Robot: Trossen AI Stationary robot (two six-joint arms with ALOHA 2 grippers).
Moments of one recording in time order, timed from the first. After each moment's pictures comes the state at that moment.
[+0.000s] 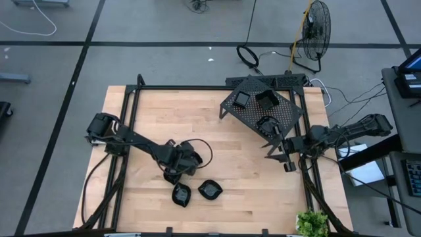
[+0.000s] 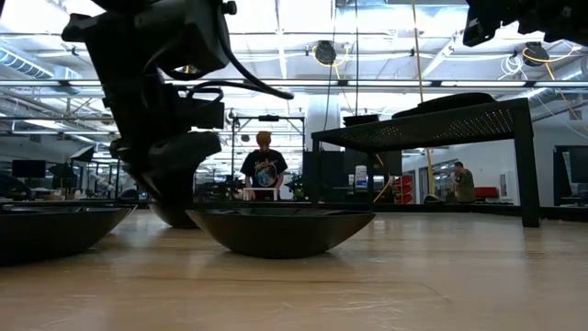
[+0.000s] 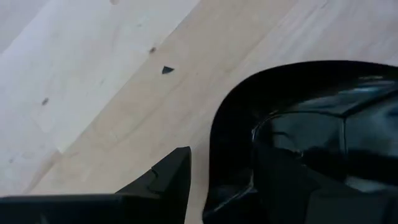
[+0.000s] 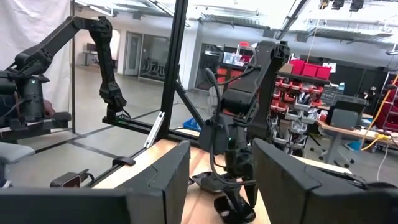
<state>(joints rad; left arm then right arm) -0.28 1.78 0.97 -0.62 -0.44 -0.98 0.24 0.48 0.22 0.44 -0.05 -0.15</state>
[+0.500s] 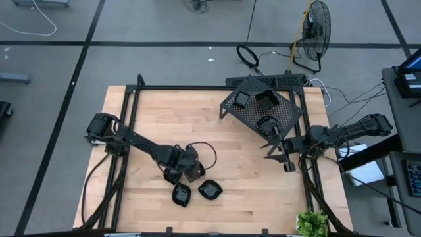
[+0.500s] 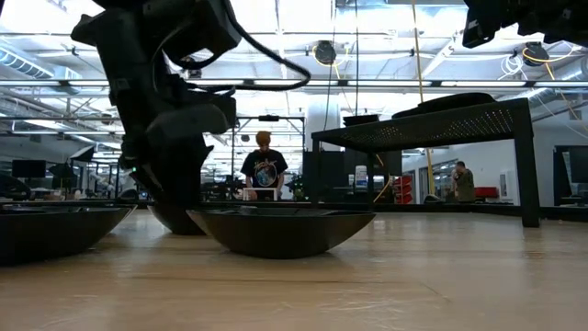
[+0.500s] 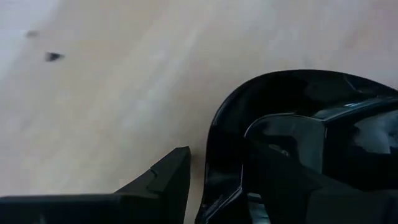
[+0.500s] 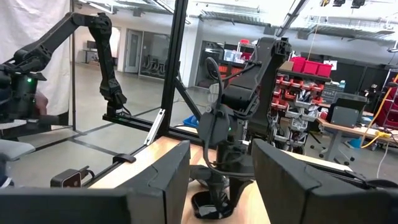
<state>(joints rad) -0.29 1.78 0.97 -0.47 -0.23 -0.90 0.24 0.49 0.22 0.43 -0.05 -0.15</state>
